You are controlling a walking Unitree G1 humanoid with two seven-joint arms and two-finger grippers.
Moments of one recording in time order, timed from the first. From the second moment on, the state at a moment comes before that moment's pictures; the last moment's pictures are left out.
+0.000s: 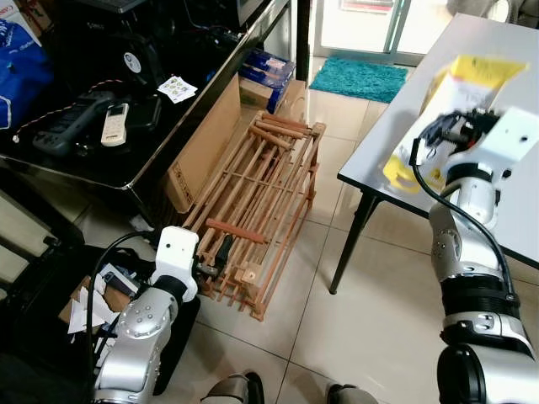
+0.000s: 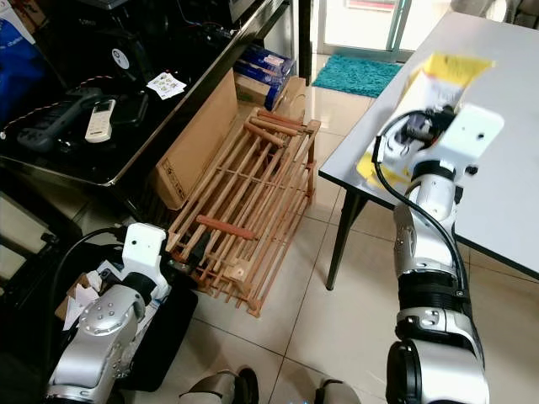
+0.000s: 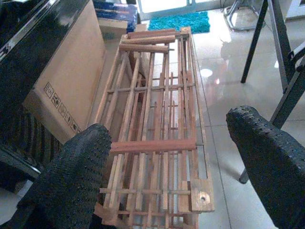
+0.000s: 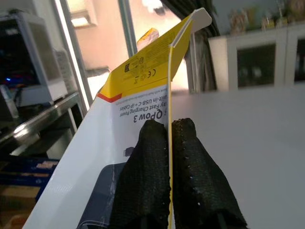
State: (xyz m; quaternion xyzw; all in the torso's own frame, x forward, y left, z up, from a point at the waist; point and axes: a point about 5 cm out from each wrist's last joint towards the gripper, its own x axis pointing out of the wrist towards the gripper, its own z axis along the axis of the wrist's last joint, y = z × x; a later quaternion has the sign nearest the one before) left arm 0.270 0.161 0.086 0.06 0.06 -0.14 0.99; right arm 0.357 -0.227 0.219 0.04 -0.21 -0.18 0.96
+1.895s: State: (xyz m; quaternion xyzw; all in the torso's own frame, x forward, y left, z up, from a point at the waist) left arm 0.310 0.147 0.132 0.01 -0.02 -0.08 1.00; right arm 0.226 -0.227 0.204 -0.10 -0.14 -0.15 0.97
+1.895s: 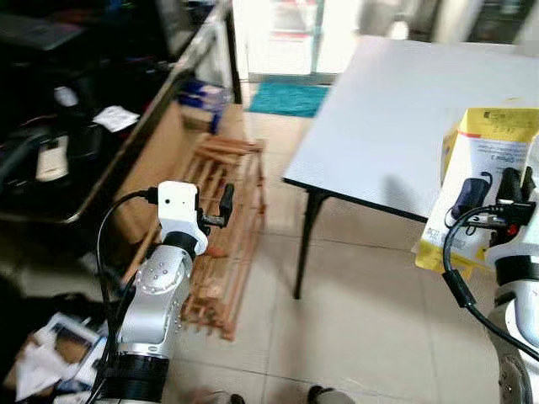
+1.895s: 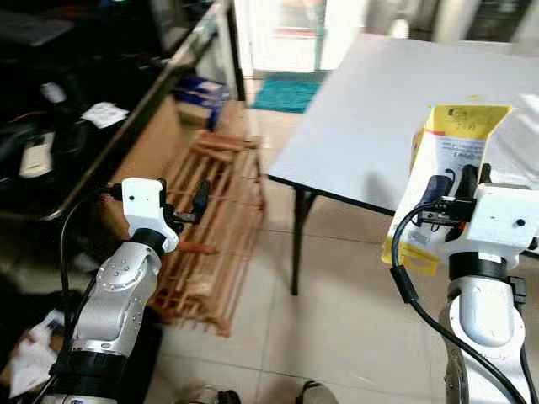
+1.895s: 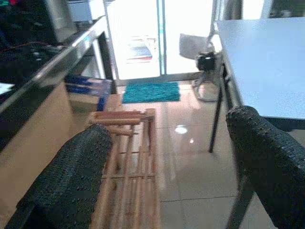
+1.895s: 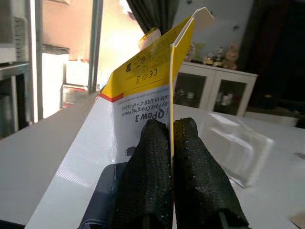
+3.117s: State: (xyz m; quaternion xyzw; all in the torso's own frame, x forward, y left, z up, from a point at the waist) left arm 0.289 0.148 0.120 0.04 -0.01 -0.11 0.99; right arm 0.231 -0.210 0.194 -0.08 -0.13 -0.11 0.98
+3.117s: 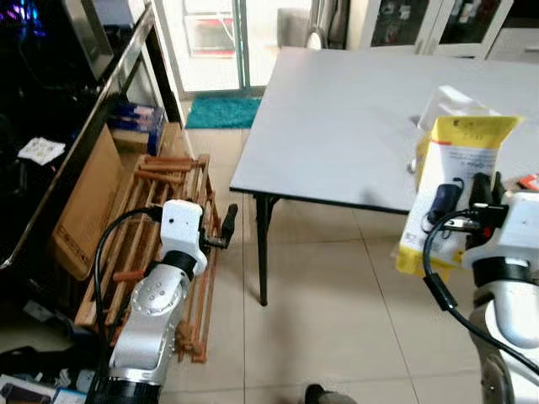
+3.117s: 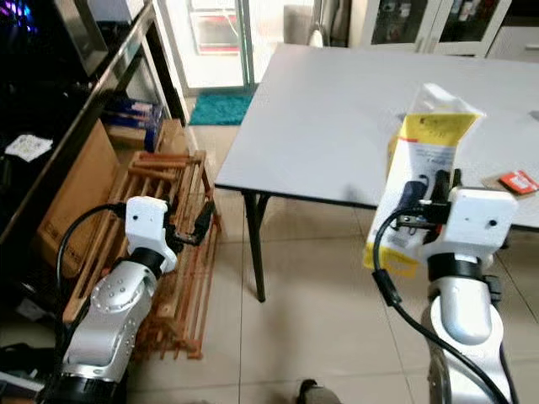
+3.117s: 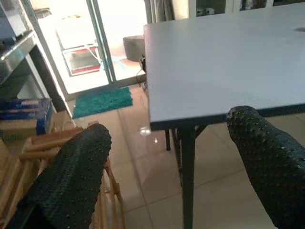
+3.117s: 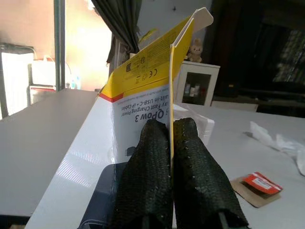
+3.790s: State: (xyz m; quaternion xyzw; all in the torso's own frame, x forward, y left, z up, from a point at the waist) left arm 0.287 0.140 0.122 0.03 -0.01 -0.12 0.99; right arm 0.240 -0.209 0.184 -0.08 -0.11 -0.11 0.99
